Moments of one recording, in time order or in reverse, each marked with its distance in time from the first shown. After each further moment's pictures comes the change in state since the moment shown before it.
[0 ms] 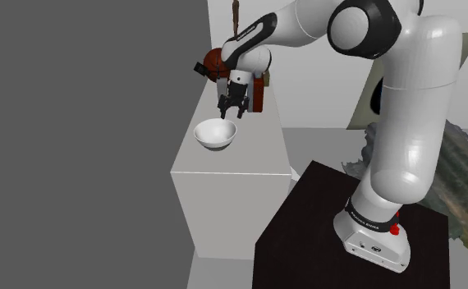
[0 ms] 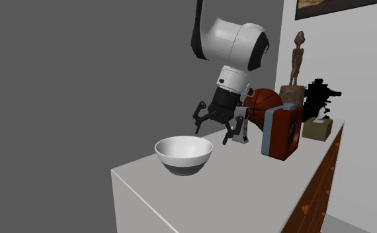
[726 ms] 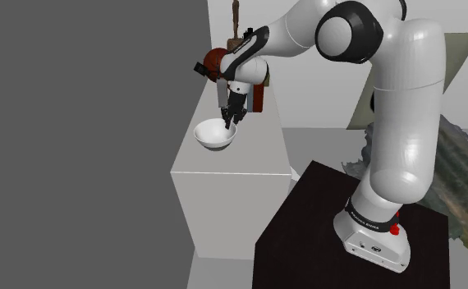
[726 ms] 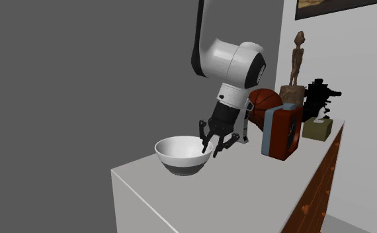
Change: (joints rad) arm -0.012 0.081 0.014 -0.005 0.048 0.072 -0.053
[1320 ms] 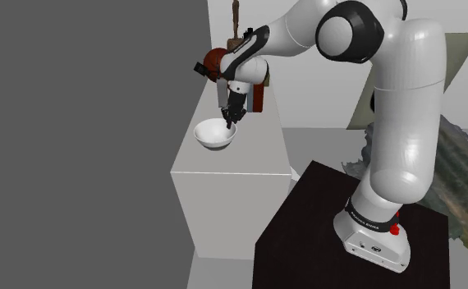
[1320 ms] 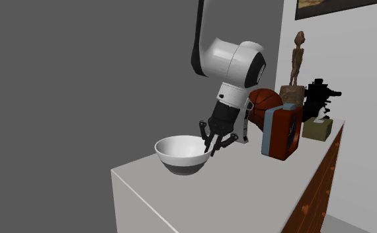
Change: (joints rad) arm 0.001 -0.003 0.000 0.000 -0.002 -0.002 0.003
